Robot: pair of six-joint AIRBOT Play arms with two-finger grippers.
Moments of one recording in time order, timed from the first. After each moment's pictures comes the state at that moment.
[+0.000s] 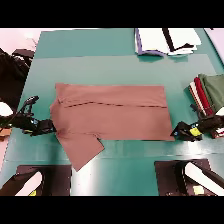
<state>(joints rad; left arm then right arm) 0.15 -0.92 0.65 1.26 -1.28 -1.46 -0.48 -1.06 0.53 -1.18 1.40 1.35</state>
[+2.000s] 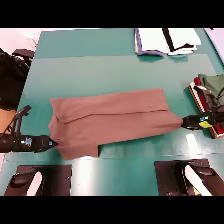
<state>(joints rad) 0.16 -0.44 0.57 1.02 -1.56 -1.55 -0.22 -0.75 0.78 -1.36 1.52 1.37</state>
